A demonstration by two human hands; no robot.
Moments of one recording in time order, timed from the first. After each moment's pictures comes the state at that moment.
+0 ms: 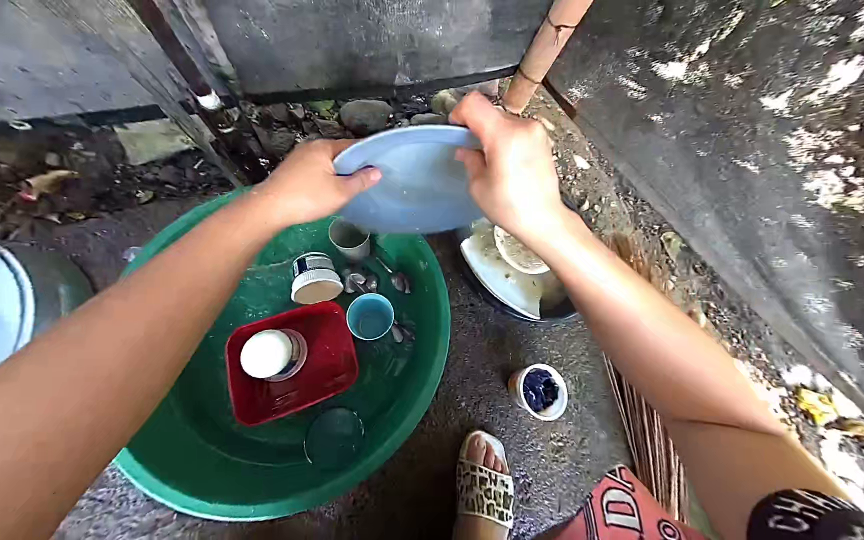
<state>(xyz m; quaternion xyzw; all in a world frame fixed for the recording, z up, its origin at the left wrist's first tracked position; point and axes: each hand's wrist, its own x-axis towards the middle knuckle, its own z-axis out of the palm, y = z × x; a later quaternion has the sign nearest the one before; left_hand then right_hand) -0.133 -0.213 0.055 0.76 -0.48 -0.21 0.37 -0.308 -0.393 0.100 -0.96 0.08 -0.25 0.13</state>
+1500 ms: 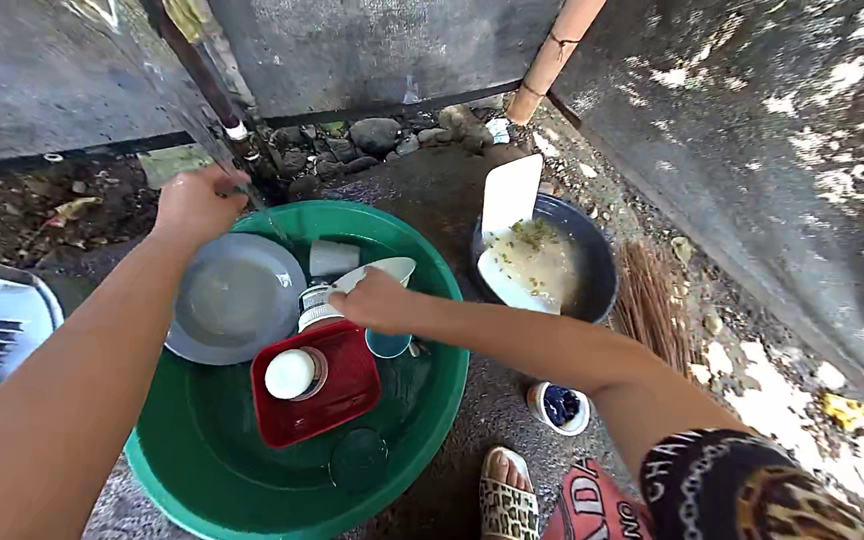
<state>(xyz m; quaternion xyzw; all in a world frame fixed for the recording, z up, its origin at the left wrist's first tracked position) -0.006 -0.119 -0.005 0.91 -0.29 -0.13 0.26 -0.249 -0.266 -0.042 -0.98 -0.16 0.14 0.06</state>
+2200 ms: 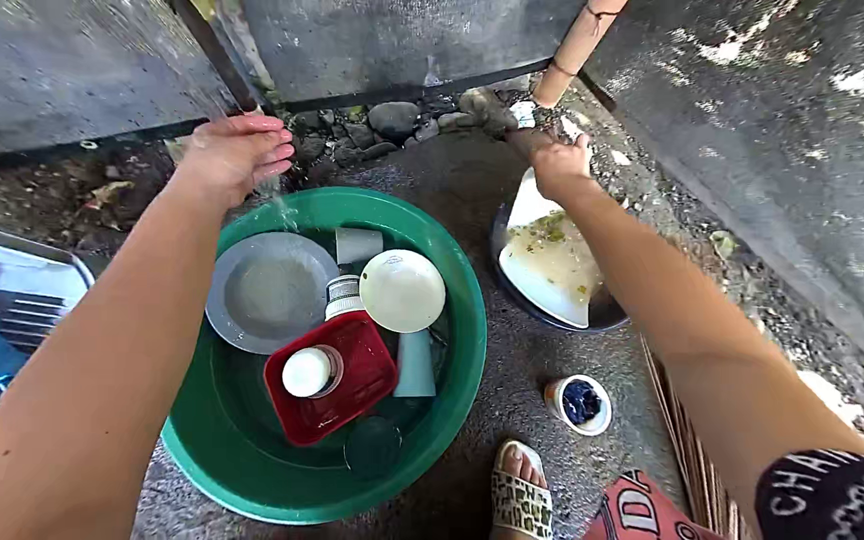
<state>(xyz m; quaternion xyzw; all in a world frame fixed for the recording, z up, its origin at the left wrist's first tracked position) -0.008 -0.157 0.015 0.76 -0.11 -0.25 0.60 -0.268 -0.533 -0.016 -0.95 0.28 0.12 -0.07</state>
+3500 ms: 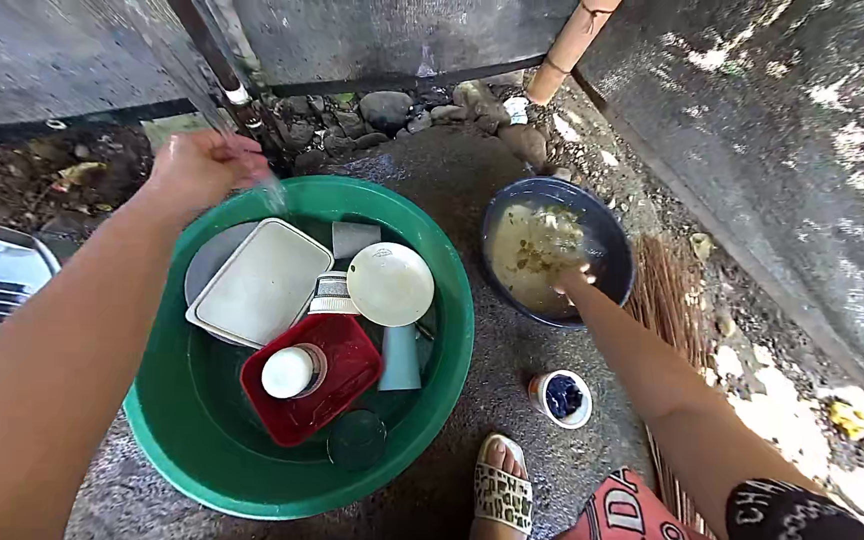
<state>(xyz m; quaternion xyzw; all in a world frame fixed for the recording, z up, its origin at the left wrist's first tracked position) -0.009 -0.119 -0.007 0.85 -0.25 -0.23 0.41 -0.432 -0.521 -0.148 -0.68 0.68 0.19 0.20</state>
